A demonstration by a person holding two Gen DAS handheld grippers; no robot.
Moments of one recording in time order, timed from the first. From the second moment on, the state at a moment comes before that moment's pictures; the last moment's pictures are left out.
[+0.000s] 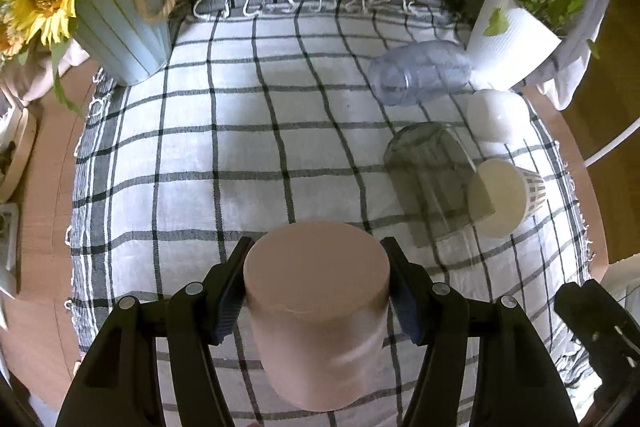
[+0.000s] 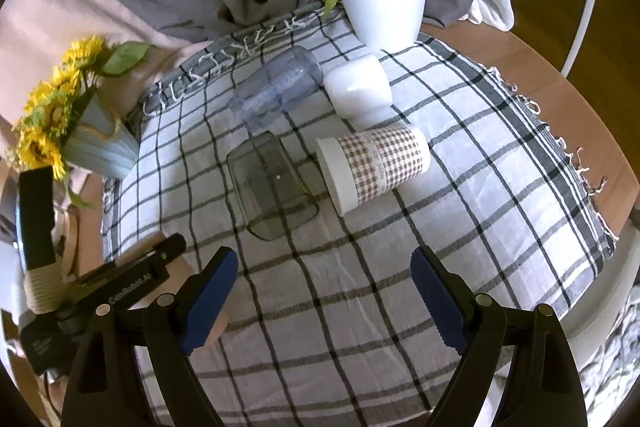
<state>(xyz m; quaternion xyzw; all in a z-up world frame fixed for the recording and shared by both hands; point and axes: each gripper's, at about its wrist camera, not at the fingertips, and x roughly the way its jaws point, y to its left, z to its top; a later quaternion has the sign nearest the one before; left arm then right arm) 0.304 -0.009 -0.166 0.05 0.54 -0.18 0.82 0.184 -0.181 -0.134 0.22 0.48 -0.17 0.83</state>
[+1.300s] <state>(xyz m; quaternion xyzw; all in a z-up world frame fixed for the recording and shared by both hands) 0.239 0.001 -0.149 0.06 0.49 -0.16 0.86 0.151 -0.176 -0.140 0.18 0.49 -0.15 0.84</state>
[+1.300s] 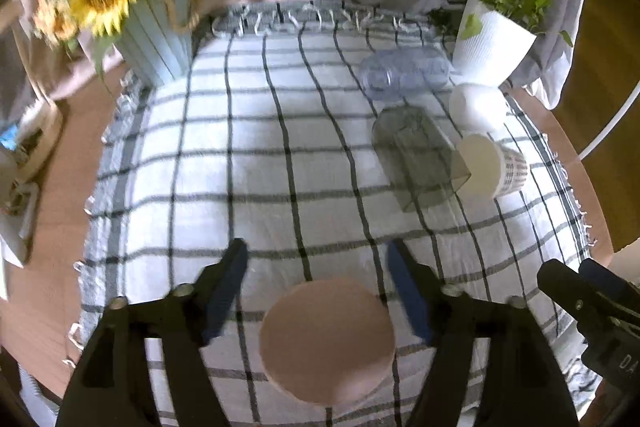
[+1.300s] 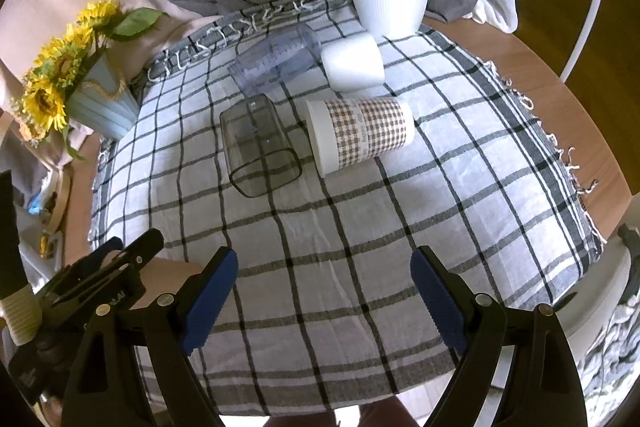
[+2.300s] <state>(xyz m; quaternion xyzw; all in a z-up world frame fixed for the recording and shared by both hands) 0.016 0.072 -0.030 0.04 0.32 -0.08 0.94 -0.021 -0.113 -0.026 0.09 0.31 -0.09 0.94</state>
